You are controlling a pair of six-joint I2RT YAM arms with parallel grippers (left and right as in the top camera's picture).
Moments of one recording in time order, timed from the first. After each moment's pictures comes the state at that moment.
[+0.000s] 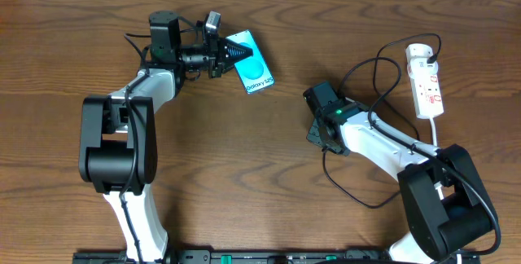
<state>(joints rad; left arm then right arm) -0.05 2.09 1.26 0.34 1.33 -1.01 0.48 1.77 0.96 -0.60 0.14 0.92</state>
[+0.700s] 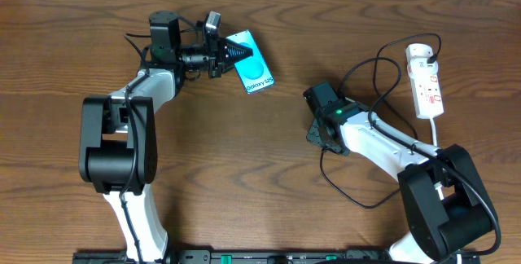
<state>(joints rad) -0.05 2.09 1.26 0.34 1.33 -1.01 0.48 1.77 0.96 -0.60 0.14 0.92</state>
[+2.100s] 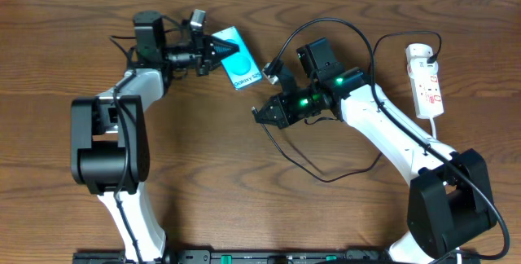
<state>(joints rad) 0.03 2.09 1.26 0.34 1.36 -1.01 0.48 1.77 1.30 -0.64 -0.81 0.12</state>
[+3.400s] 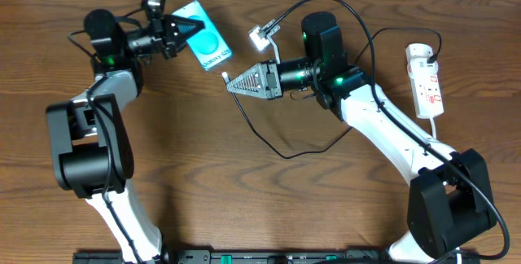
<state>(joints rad) 0.18 2.09 1.25 0.95 1.45 -1.53 0.48 1.77 1.30 0.03 -1.19 0.66</state>
